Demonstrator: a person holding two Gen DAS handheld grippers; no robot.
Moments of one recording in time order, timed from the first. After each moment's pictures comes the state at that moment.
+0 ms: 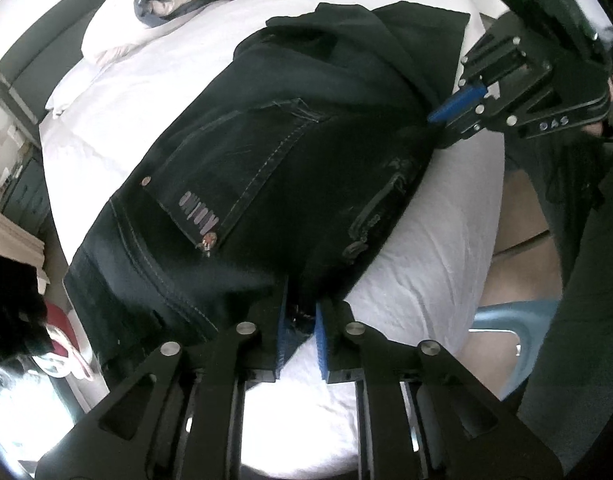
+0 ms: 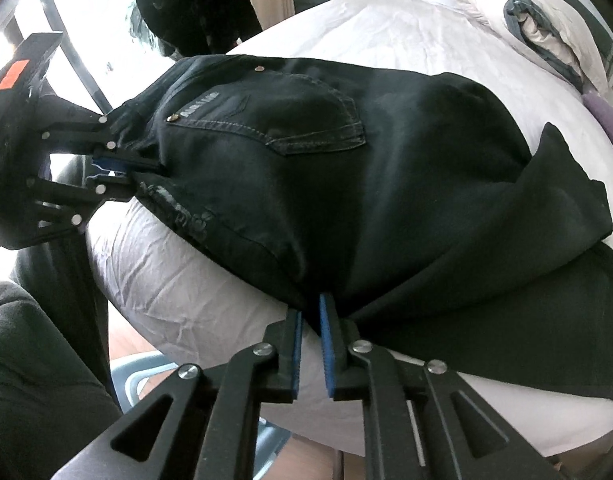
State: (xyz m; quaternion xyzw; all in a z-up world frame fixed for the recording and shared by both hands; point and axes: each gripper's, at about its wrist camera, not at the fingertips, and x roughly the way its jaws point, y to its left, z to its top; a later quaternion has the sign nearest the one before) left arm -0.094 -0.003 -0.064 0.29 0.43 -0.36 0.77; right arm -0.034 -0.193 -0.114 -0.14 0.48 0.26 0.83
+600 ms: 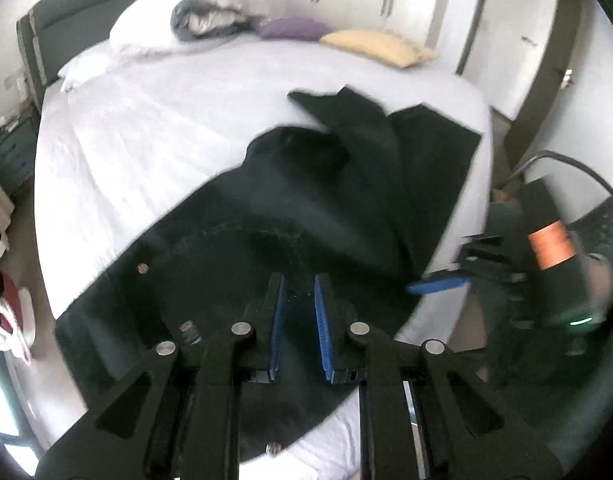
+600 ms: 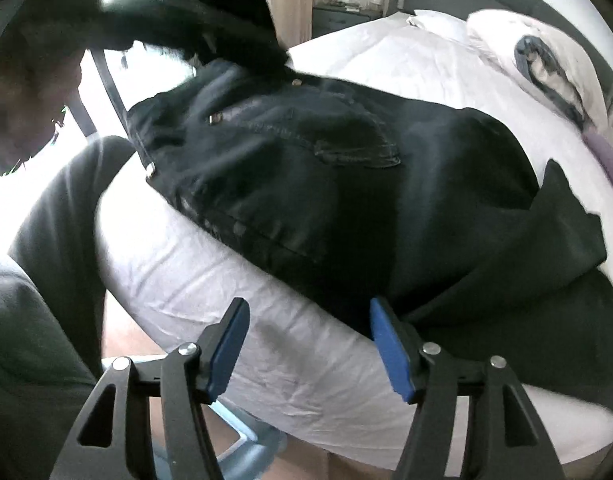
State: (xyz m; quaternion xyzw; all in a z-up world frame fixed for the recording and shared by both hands) left arm -0.015 -0.049 -0.018 0.13 0.43 -0.37 0.81; right arm -0.067 -0.176 -0.116 -0.16 0.42 0.27 0.85
